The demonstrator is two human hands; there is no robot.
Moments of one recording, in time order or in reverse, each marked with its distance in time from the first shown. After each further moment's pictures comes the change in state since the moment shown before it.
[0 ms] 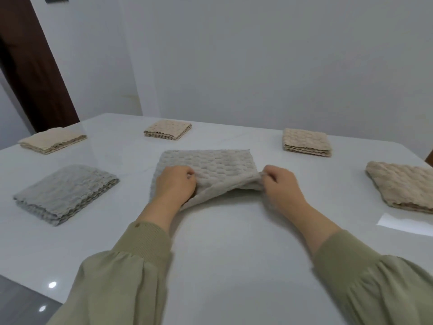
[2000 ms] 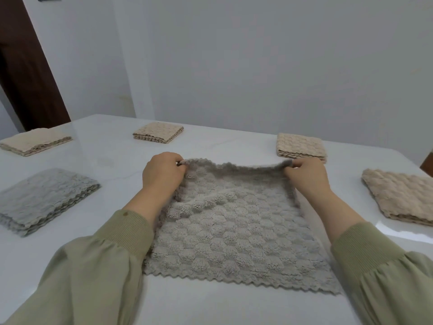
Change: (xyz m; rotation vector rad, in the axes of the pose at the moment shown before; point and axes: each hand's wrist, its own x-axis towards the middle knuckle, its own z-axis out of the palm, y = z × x) left_hand 0.027 0.016 -0.004 -0.008 0.201 0.082; right_hand 0.048 0.046 -0.052 -0.245 0.134 0.327
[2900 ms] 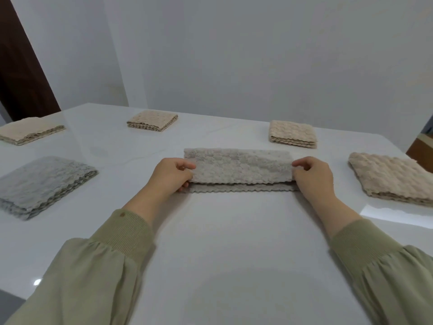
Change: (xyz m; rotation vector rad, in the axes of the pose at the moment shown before) left_hand -0.042 0.013 -0.003 -0.614 -0.374 -0.291; right_hand -0.040 0.028 -0.013 0.139 0.108 0.110
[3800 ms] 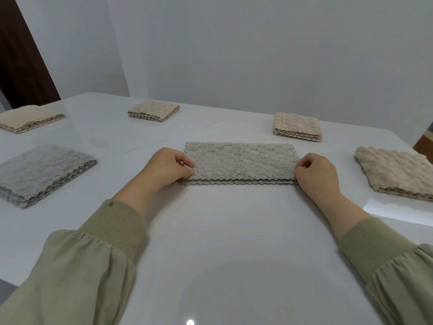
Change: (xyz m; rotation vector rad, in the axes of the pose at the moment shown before) left_hand 0.002 -0.005 -0.015 0.246 -0.074 0.104; right_hand -0.003 0.001 0.001 -0.258 -0.033 -0.092
